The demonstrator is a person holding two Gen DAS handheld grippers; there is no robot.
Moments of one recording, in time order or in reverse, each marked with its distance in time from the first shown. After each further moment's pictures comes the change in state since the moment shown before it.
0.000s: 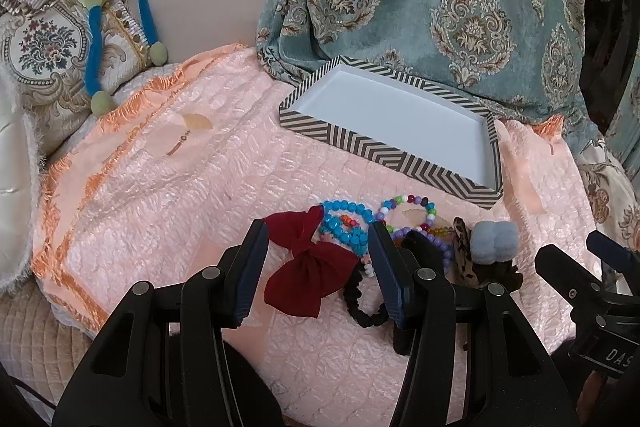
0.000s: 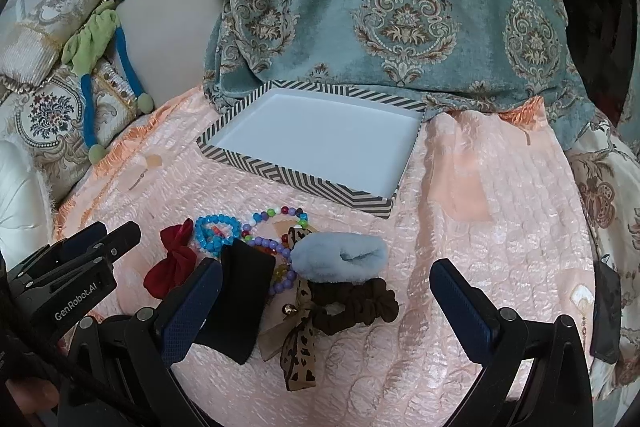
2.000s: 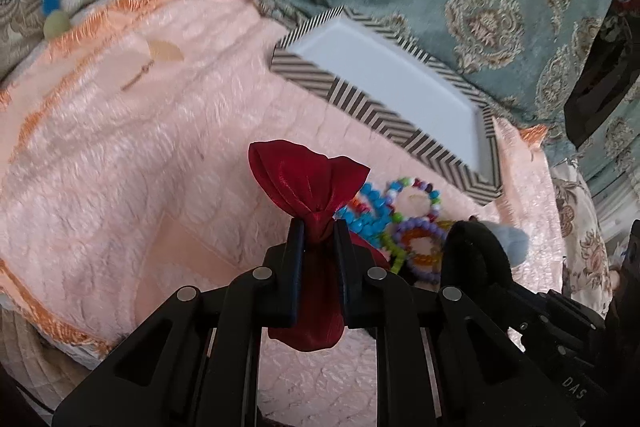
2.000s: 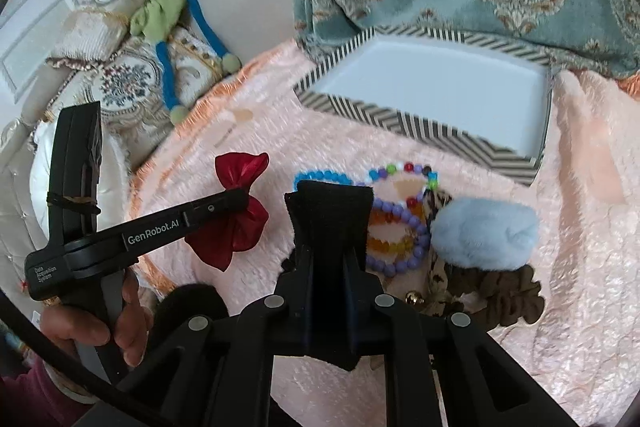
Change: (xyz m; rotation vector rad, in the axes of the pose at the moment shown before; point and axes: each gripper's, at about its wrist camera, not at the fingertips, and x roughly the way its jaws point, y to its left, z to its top) left arm 0.063 0.047 0.009 -0.152 0.173 -0.223; right arm 0.047 0.036 -0.009 -0.011 0.120 0.391
